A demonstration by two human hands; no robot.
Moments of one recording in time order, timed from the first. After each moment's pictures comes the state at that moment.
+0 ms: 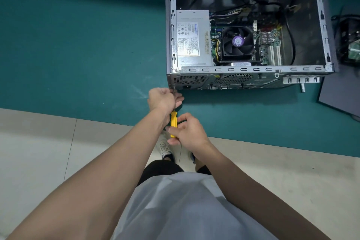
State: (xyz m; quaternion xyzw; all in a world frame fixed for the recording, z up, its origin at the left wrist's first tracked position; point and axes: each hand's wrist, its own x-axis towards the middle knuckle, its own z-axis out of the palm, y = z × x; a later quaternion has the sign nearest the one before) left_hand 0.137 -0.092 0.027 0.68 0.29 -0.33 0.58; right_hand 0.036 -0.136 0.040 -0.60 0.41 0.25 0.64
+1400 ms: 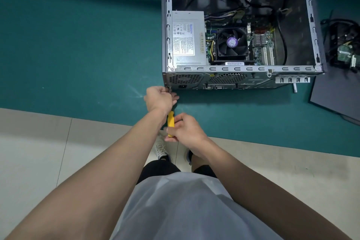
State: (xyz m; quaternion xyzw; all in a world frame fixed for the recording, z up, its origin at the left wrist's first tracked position) left_hand 0.134 -0.094 0.027 0.74 0.27 -0.30 0.55; right_hand 0.036 -0.143 0.033 -0.58 0.38 0.27 0.67
